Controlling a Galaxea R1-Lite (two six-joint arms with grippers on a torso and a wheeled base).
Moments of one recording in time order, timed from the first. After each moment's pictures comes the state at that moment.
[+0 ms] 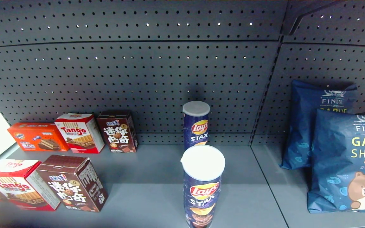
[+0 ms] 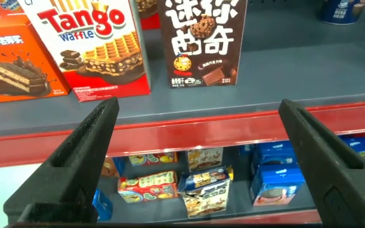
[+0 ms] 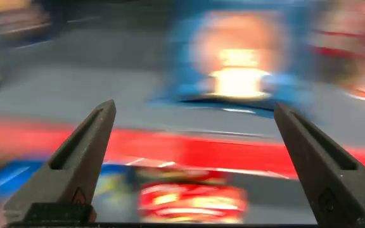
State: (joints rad) left arm -0.04 0.07 0.00 0.00 -0.04 0.04; right arm 0.15 0.09 0.00 -0.05 0.06 -0.02
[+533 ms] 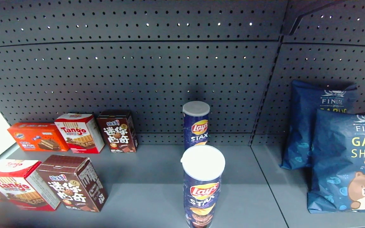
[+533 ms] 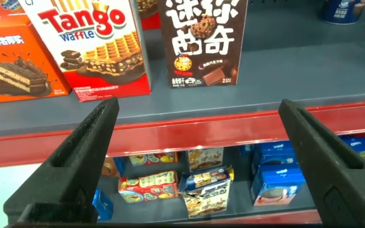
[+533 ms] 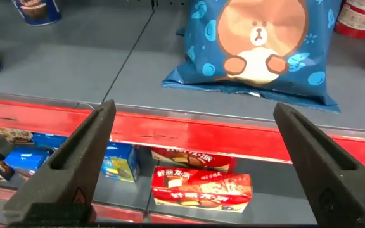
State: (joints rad) left arm -0.04 0.07 0.00 0.00 -0.04 0.04; right arm 0.15 0.09 0.00 0.00 -0.01 0.00
